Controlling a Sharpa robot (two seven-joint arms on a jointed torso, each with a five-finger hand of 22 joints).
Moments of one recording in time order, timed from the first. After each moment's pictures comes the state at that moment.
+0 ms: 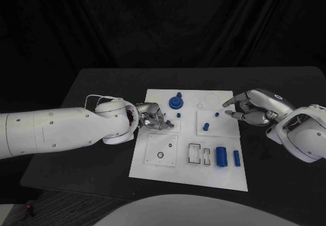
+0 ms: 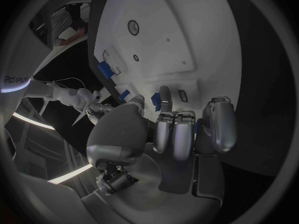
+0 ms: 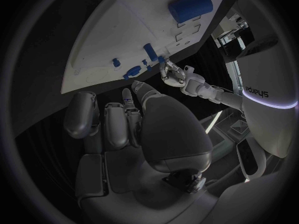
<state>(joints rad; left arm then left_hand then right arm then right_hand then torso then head) 1.26 -0.94 -0.21 1.76 -1.22 -0.17 -0.38 1.01 0.02 -0.01 0.29 0.14 0.97 0.04 0.46 1.00 1.47 -0.02 1.54 1.31 1.47 -0.07 1.56 1.31 0.05 1.44 0.04 1.26 1.31 1.29 -1.02 -0.21 1.70 -1.40 -0.46 0.07 1.39 -0.01 0.21 0.13 0.36 0.91 0.11 0.15 0.12 1.45 0.02 1.42 1.31 1.46 -0.06 1.32 1.15 0.07 1.44 0.05 1.11 1.31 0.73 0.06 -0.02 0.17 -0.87</state>
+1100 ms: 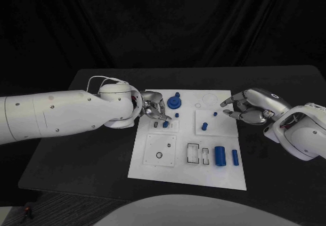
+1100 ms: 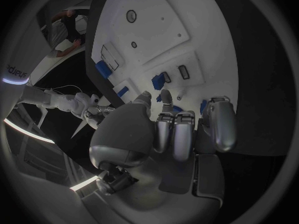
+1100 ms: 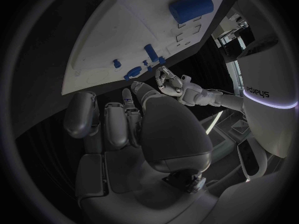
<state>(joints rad) 1.37 -0.88 -0.21 1.71 -1.23 0.01 -0.44 1.15 0.06 -0.02 0.25 0.19 0.85 0.05 0.53 1.13 1.46 -0.03 1.54 1.31 1.47 -0.08 1.56 1.31 0.05 1.44 0.04 1.26 1.31 1.29 -1.02 -0.21 1.70 -1.40 -0.45 0.06 1.39 -0.01 0.22 0.12 0.39 0.91 0.11 0.15 0.11 1.45 0.02 1.42 1.31 1.46 -0.06 1.32 1.15 0.07 1.44 0.05 1.11 1.31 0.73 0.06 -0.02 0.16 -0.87</state>
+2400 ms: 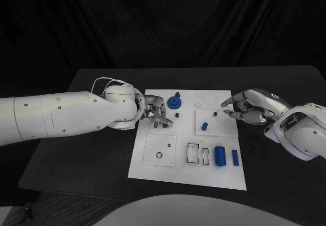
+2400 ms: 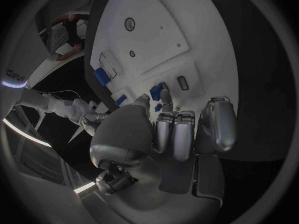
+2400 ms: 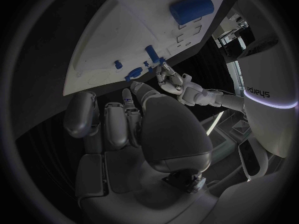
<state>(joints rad) 1.35 -0.85 -0.21 1.68 -1.24 0.06 -0.45 1.12 0.08 -0.04 0.27 0.21 0.85 0.04 0.55 1.16 1.46 -0.03 1.54 1.31 1.47 -0.07 1.56 1.31 0.05 1.44 0.04 1.26 1.31 1.29 -1.02 -0.21 1.70 -1.40 -0.44 0.05 1.39 -0.01 0.23 0.12 0.39 0.91 0.11 0.14 0.11 1.45 0.02 1.42 1.31 1.46 -0.06 1.32 1.15 0.07 1.44 0.05 1.11 1.31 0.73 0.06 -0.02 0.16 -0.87</state>
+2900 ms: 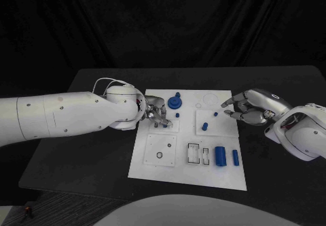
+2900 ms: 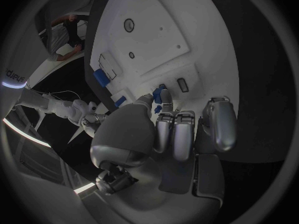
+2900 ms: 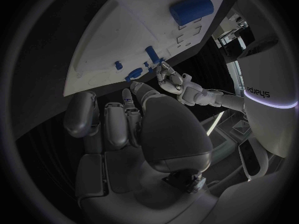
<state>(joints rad) 1.35 -0.84 -0.21 1.68 -1.24 0.07 -0.45 1.17 0.08 0.00 0.25 0.38 0.86 0.03 0.53 1.15 1.46 -0.03 1.54 1.31 1.47 -0.07 1.56 1.31 0.05 1.44 0.04 1.25 1.31 1.29 -1.02 -0.21 1.69 -1.40 -0.44 0.05 1.39 -0.01 0.23 0.12 0.39 0.91 0.11 0.14 0.11 1.45 0.02 1.42 1.31 1.46 -0.06 1.32 1.14 0.07 1.44 0.05 1.10 1.31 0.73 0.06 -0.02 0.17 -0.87</state>
